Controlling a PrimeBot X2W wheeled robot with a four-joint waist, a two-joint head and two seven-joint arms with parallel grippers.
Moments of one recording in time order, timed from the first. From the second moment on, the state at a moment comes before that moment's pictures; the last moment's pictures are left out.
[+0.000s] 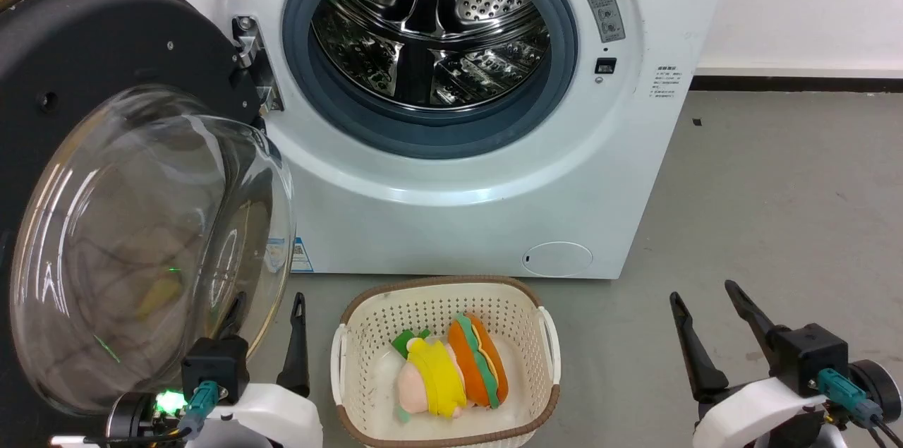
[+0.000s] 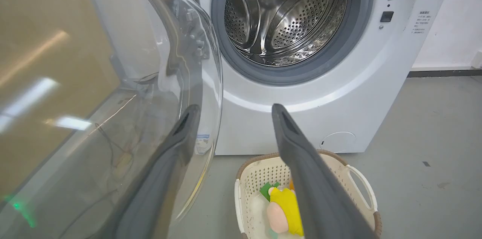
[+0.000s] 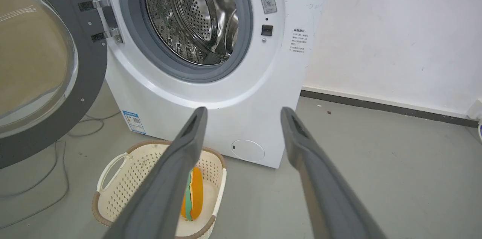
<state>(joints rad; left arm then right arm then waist) 0.02 0.05 -0.01 0.01 0.00 0.01 0.00 0.01 -0.06 -0.01 0.01 0.02 0.13 0.00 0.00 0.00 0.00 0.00</state>
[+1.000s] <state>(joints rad) -0.03 0.05 -0.02 -0.08 -0.05 0.03 -0.07 0.01 -0.06 -0.06 0.03 0.08 0.13 -0.07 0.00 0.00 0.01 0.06</state>
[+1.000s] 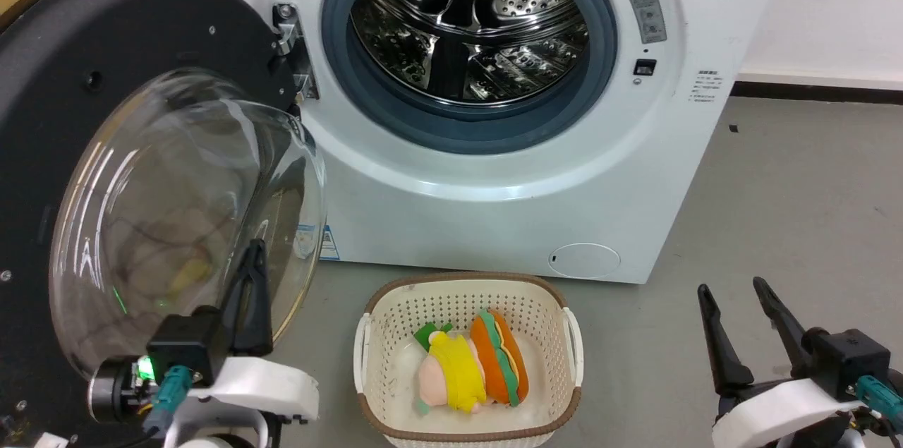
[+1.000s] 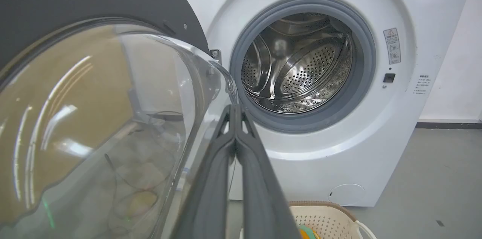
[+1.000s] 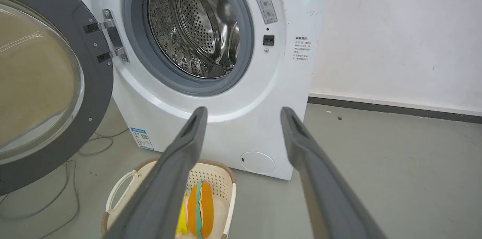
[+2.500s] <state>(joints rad) -0.38 0.17 0.38 -0.08 -0.54 -0.05 -0.01 0.01 -0.05 -0.17 0.12 0.19 0.13 -0.16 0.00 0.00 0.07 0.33</state>
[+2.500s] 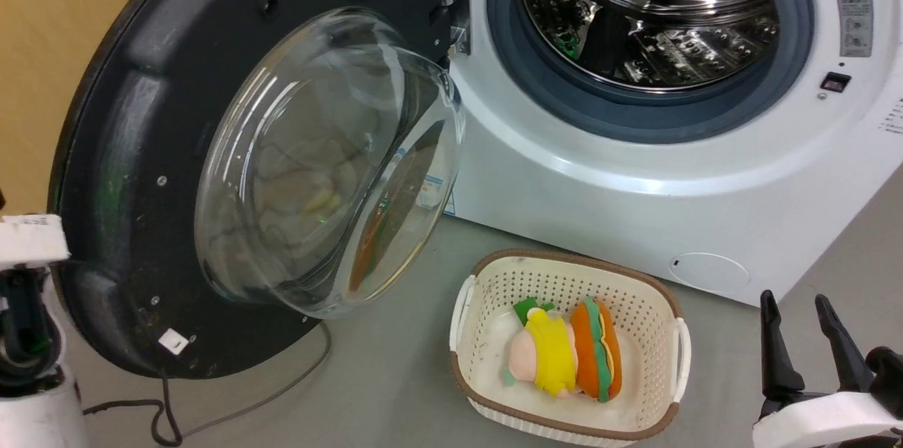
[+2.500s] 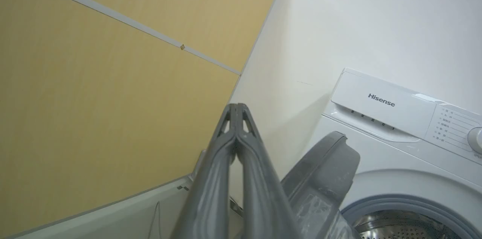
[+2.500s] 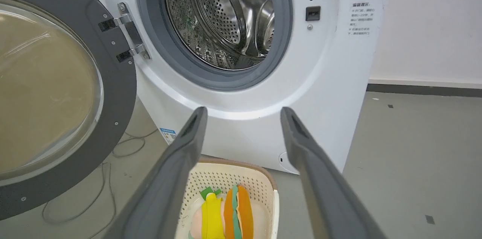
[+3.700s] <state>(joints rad) -0.26 0.30 0.22 -0.15 -1.27 -0.12 0.81 -0.01 -0.05 -0.24 0.15 0.27 0.13 -0.24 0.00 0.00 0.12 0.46</state>
